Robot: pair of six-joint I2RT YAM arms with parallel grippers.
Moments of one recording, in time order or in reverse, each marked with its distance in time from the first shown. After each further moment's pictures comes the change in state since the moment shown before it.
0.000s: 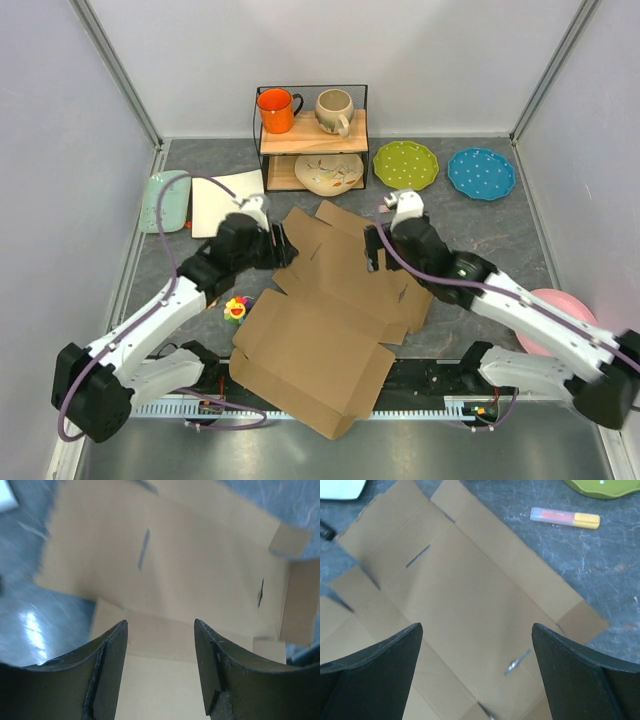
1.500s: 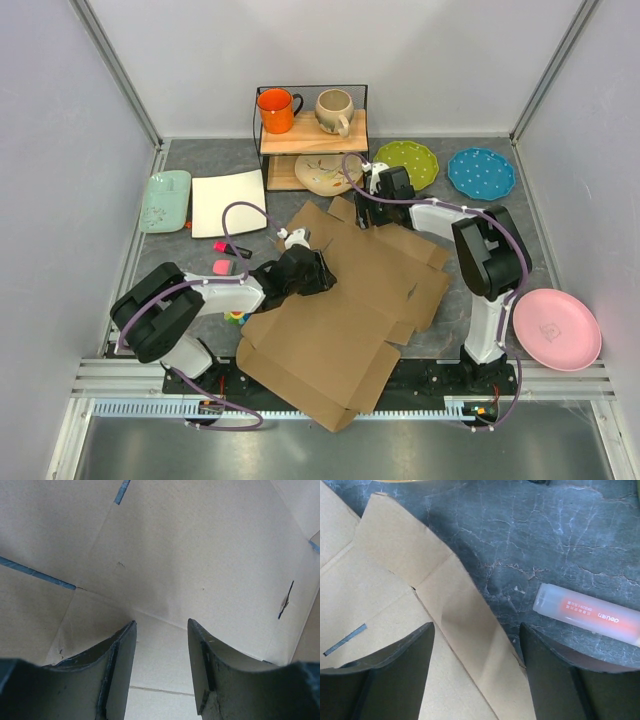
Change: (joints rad) left arm -0.332 0.521 -0.191 0.537 -0.162 -0.425; right arm -0.472 0.976 0.328 0.431 -0.571 -0.293
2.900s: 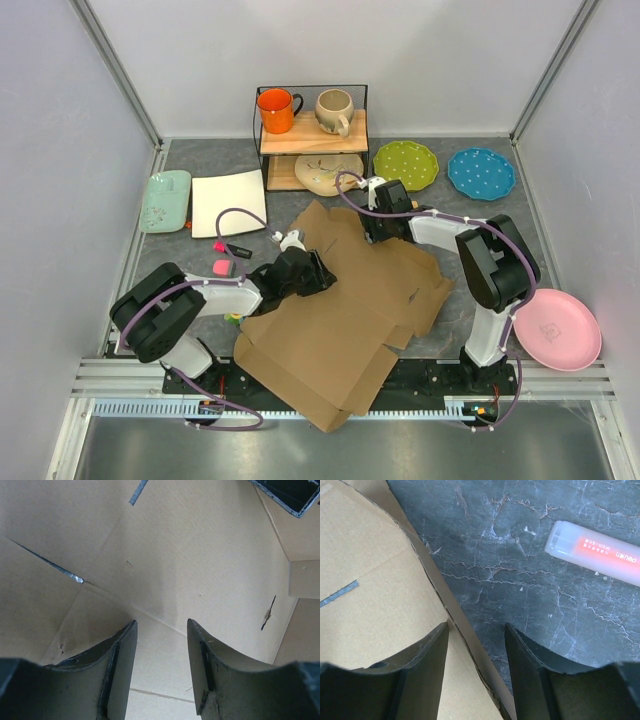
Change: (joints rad) left arm 0.015 0.002 -0.047 0.091 0.031 -0.069; right arm 0.053 -0.093 -0.131 -0.032 0.100 -0.054
